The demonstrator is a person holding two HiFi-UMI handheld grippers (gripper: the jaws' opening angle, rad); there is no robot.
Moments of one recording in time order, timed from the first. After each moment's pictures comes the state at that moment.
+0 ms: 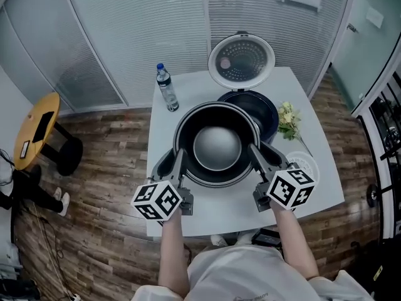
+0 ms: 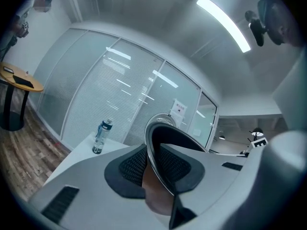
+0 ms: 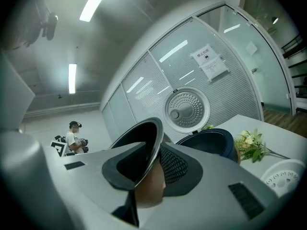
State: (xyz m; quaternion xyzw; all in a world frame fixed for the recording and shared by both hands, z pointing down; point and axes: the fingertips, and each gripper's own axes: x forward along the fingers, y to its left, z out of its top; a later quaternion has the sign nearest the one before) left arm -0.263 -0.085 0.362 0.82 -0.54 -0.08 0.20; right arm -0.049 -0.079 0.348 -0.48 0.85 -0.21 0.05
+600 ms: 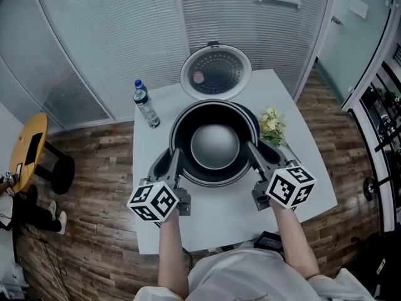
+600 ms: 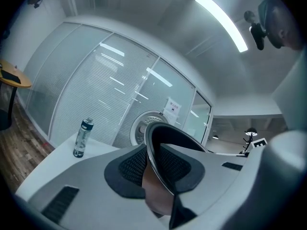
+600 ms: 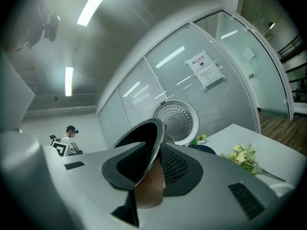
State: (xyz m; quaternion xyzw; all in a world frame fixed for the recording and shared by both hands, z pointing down) left arm -0.187 -0.147 0.341 0.84 -0.50 -0.08 0.19; right arm 0.026 -0.125 0.326 -0.50 0.84 -0.20 0.07
